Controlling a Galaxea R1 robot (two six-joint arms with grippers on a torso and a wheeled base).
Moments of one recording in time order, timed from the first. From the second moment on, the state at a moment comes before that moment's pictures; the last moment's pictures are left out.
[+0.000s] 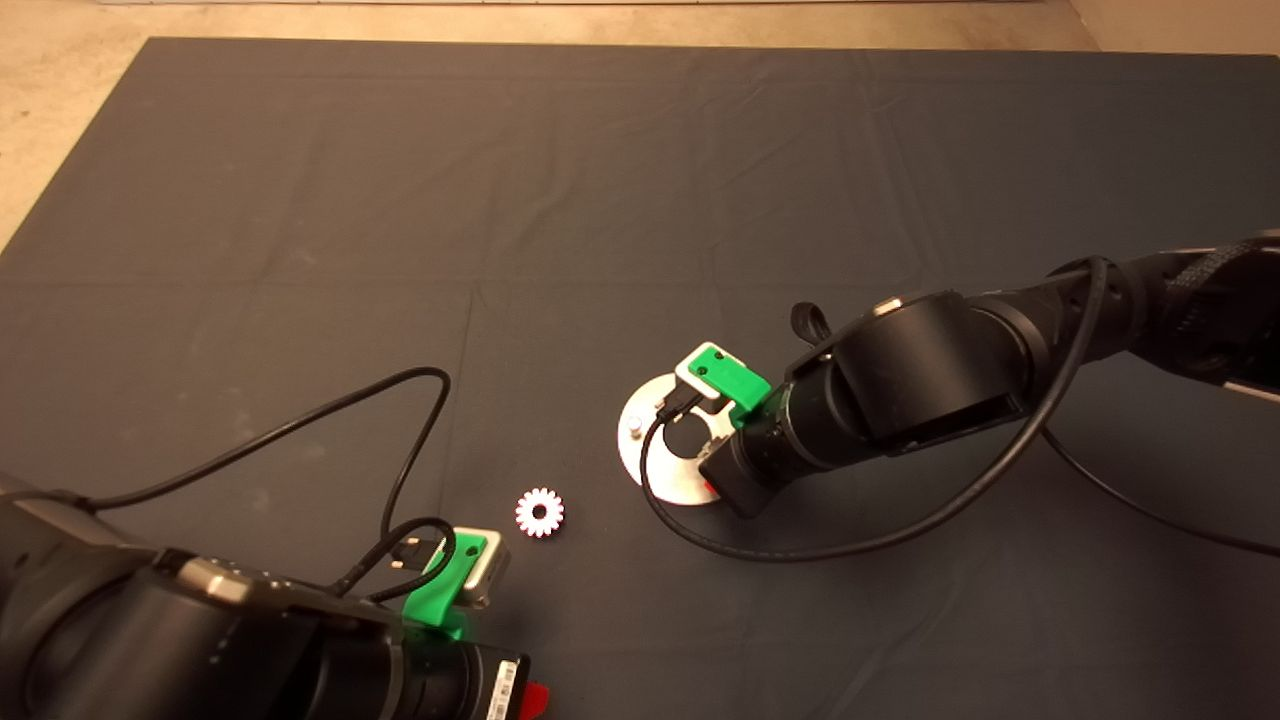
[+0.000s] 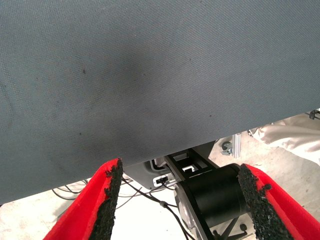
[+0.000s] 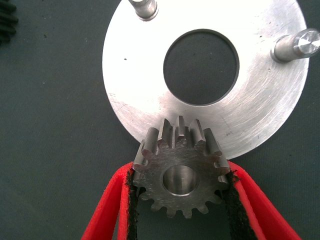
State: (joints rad) left arm -0.04 2.33 -0.32 0.69 1.53 -1.77; right arm 0.24 2.71 -0.80 -0.58 -1.54 1.17
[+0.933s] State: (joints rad) left arm -0.04 2.32 -0.32 0.69 1.53 -1.77; right arm 0.22 2.71 -0.82 -0.58 -1.54 1.14
